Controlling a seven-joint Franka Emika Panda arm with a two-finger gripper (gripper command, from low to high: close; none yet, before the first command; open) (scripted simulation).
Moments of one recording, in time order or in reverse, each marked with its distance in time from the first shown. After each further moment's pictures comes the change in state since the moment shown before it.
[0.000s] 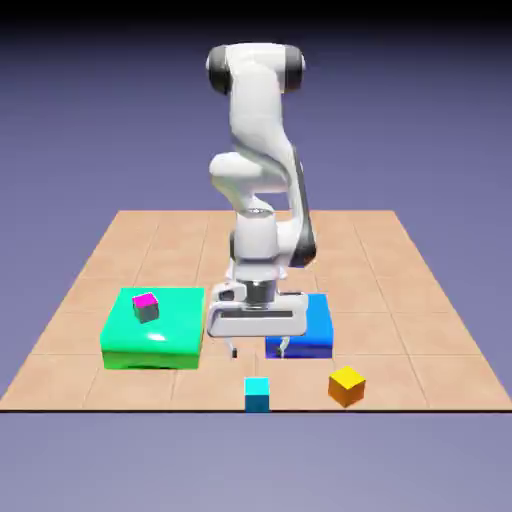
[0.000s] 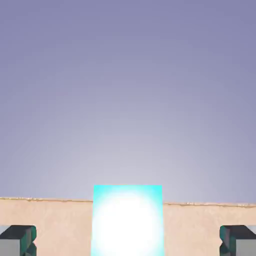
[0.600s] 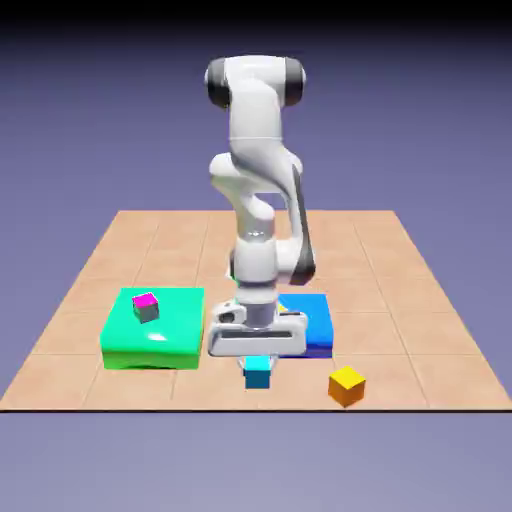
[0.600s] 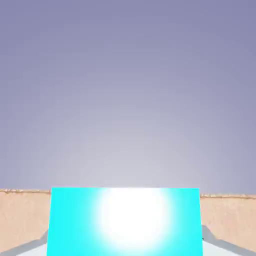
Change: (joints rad) arm 0.013 -0.017 0.033 0.006 -0.057 -0.027 0.082
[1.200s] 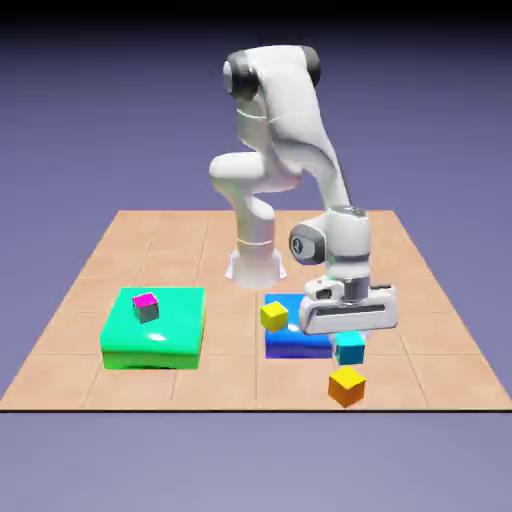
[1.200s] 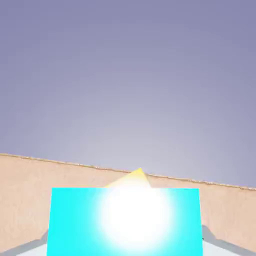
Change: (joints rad) arm 0.210 0.076 0.038 0.107 -0.481 -0.049 0.613
